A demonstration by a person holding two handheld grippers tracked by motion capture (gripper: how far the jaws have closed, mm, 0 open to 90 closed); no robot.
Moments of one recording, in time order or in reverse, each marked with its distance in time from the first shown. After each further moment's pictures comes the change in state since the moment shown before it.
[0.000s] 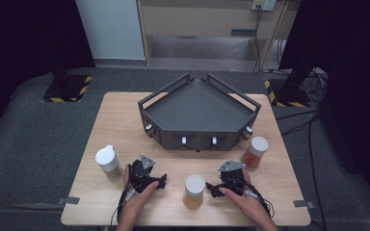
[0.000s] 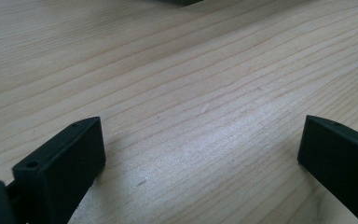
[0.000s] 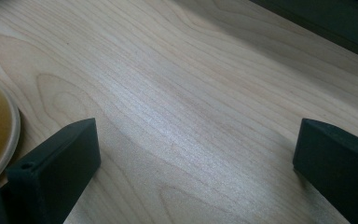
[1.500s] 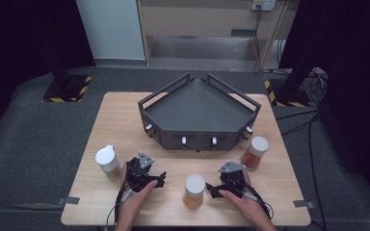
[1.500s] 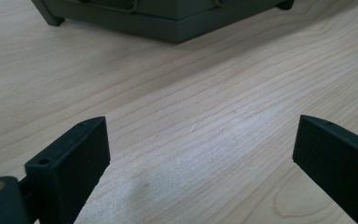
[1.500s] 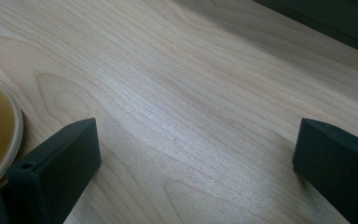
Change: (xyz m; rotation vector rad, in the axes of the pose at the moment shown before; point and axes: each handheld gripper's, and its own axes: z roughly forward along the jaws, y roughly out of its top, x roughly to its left) left arm -0.005 0.012 -0.035 -0.056 -0.008 0.035; right arm 0.007 -0.002 -0.002 -0.001 -0.021 0.017
